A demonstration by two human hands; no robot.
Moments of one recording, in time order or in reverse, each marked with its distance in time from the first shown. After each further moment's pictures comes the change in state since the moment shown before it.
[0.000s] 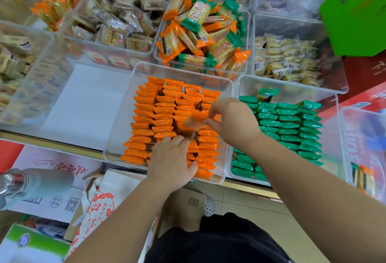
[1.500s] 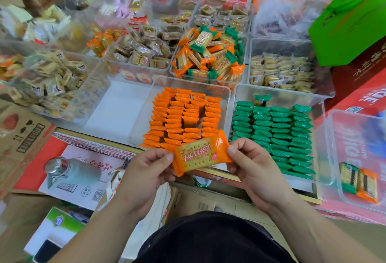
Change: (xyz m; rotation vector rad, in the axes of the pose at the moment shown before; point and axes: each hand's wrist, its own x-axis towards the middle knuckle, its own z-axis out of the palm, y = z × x) left_hand -0.149 0.036 -0.096 -1.556 0.194 -0.470; right_hand -0.173 -0.044 -0.062 1.572 -0.055 0.374
